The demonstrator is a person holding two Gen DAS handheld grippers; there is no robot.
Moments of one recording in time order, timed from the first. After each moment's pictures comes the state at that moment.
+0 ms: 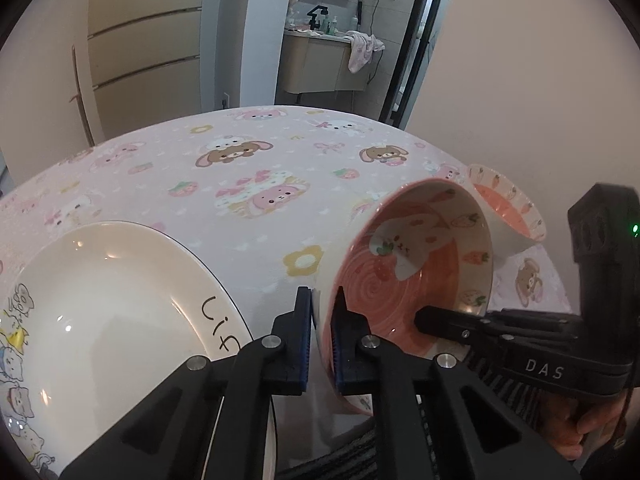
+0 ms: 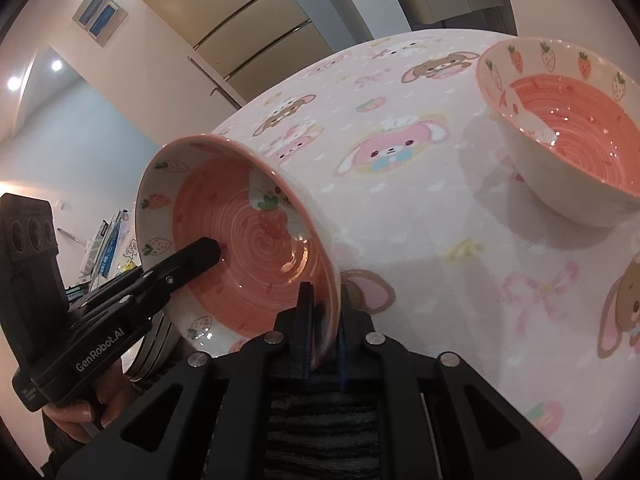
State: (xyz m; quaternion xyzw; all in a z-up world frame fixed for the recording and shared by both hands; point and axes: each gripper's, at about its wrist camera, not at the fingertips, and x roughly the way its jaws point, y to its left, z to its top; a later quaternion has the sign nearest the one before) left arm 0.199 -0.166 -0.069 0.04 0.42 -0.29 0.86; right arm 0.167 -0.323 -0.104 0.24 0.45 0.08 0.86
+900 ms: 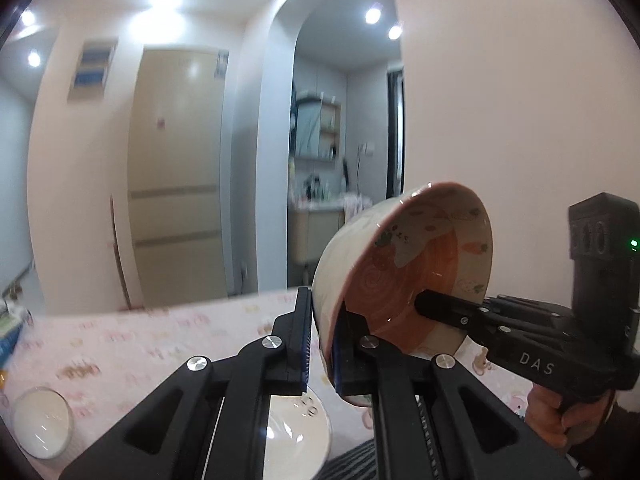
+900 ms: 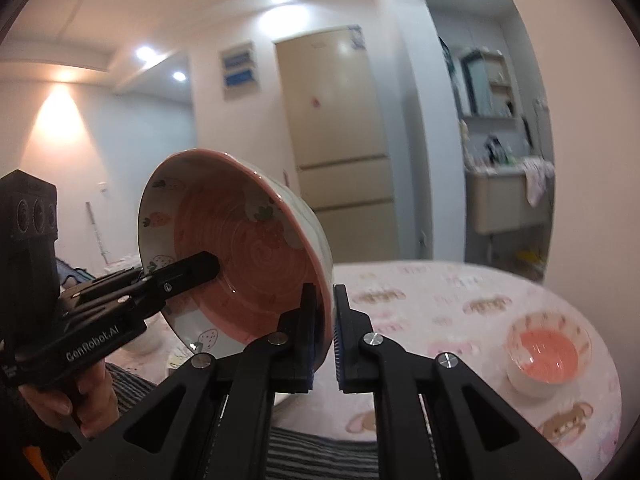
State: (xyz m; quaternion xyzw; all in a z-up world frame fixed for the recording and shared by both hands) left arm 0.063 -0.058 0.052 0.01 0.09 -0.29 0.95; right arm 0.069 -0.228 0.030 0.05 0.12 0.13 0.98
